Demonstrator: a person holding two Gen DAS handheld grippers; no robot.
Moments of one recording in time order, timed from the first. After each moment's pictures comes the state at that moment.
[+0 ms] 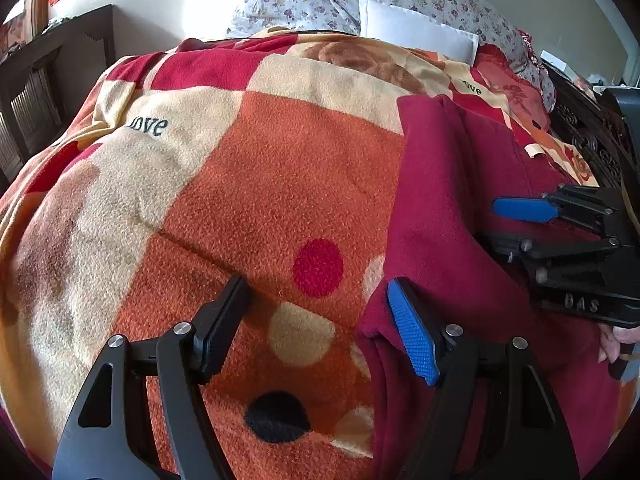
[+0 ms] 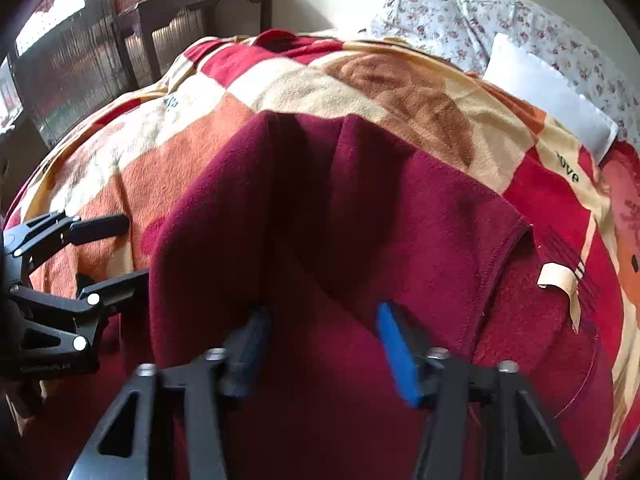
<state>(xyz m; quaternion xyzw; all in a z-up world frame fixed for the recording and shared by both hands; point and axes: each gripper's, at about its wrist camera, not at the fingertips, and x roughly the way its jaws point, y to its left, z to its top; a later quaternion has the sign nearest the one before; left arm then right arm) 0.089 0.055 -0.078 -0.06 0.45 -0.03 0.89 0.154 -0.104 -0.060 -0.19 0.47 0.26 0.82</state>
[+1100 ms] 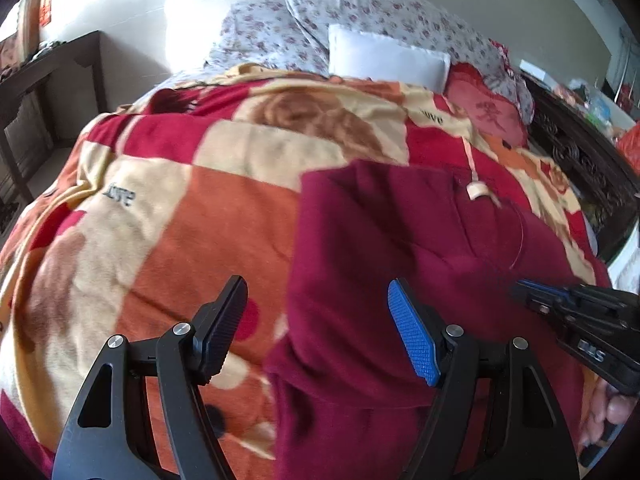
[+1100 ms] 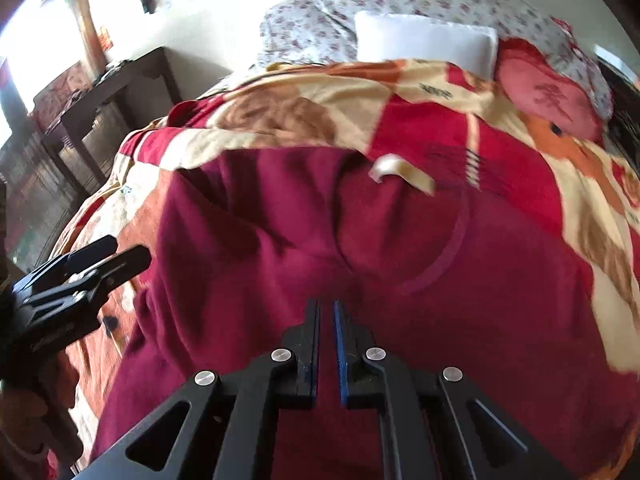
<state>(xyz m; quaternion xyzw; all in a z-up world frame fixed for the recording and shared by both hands) 0.100 0.008 -0.023 -0.05 0.42 -0.05 0.90 0.101 -0.206 -0.022 -0.01 0.47 0.14 0.87</state>
